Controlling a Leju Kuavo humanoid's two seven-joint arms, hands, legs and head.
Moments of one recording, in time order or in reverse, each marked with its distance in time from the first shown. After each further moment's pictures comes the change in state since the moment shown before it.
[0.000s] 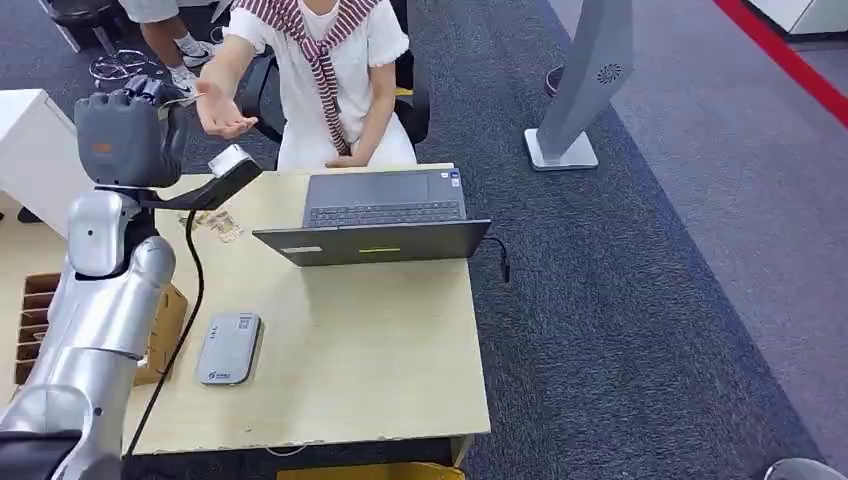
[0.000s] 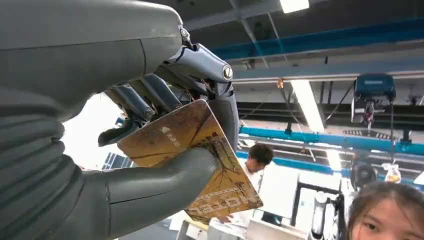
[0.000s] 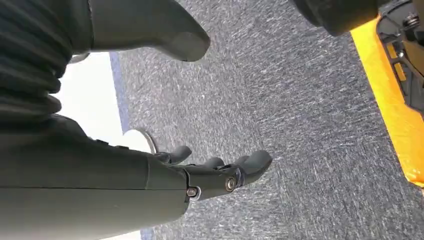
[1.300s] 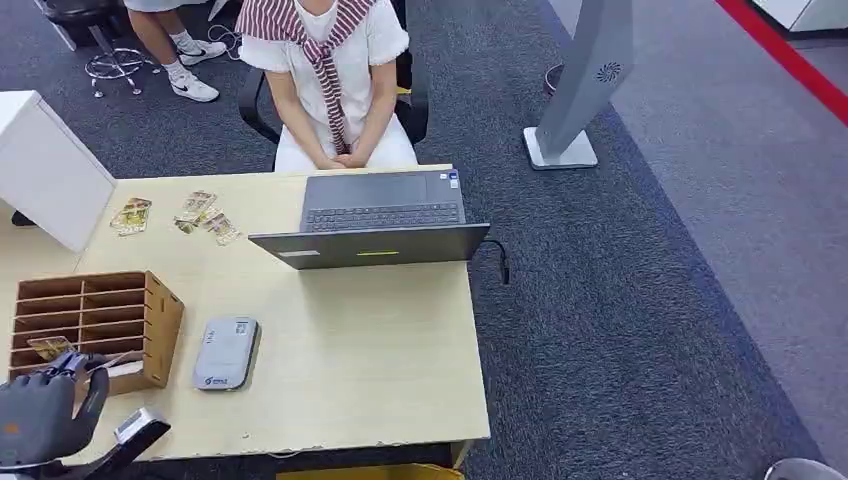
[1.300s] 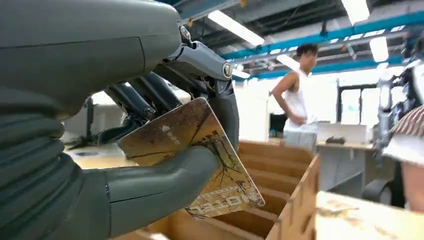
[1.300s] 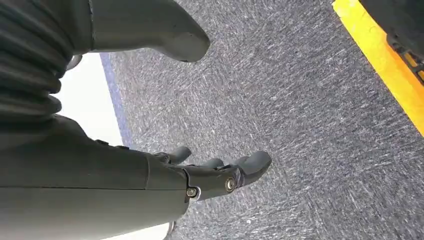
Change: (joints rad) left arm 0.995 0.280 0.291 -0.558 0.264 -0.002 -0.240; right arm 0.118 -0.020 -0.158 0.003 -0.038 -0.107 -0.040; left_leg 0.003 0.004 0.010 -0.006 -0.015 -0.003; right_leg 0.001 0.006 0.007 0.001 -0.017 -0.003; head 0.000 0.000
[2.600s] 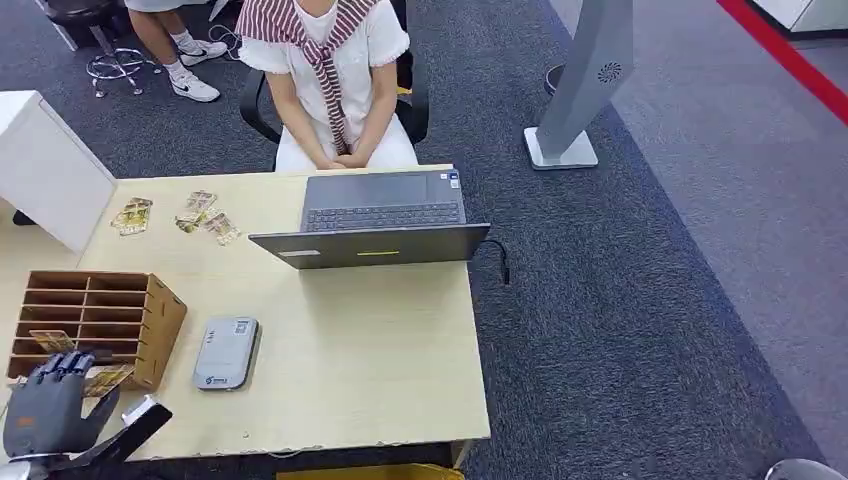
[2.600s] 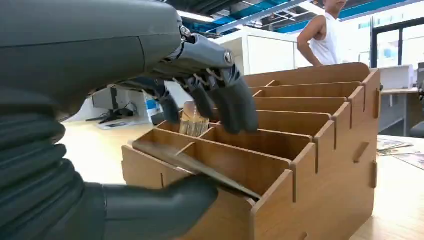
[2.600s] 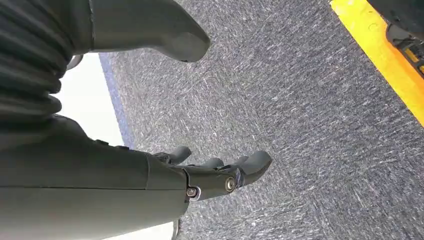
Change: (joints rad) left arm -0.086 0.017 -0.010 0.197 -0.024 -0.095 0.089; right arm -0.002 0.003 -0.016 0.000 -0.015 -0.006 0.012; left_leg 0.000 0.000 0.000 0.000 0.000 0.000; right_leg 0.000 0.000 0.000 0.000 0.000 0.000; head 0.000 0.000
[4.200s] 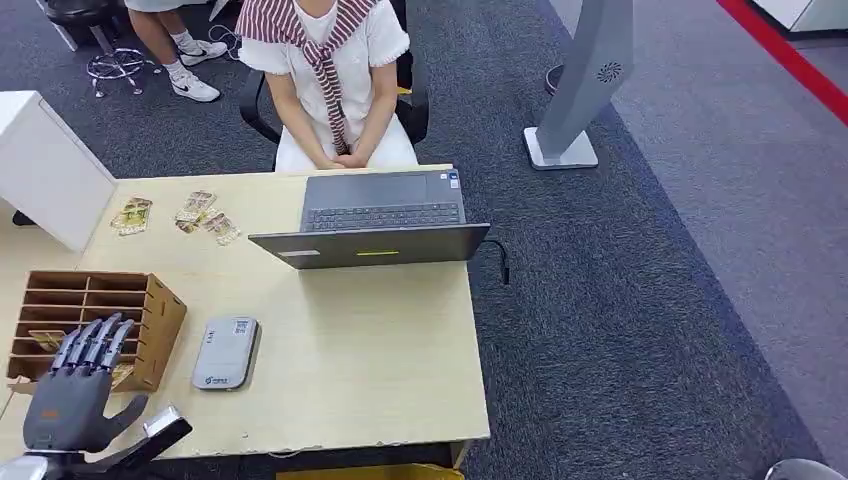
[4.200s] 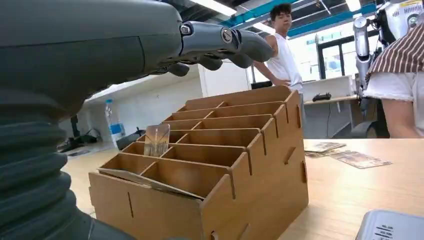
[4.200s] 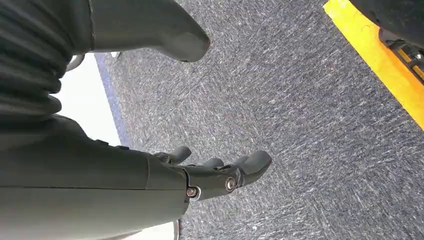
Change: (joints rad) left arm 0.035 0.030 -0.083 -0.124 -0.072 -0.046 0.022; right arm 0.000 0.010 -0.005 -0.003 -0.024 -0.002 0.009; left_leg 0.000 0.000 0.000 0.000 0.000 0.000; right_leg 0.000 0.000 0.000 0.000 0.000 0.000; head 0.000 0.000
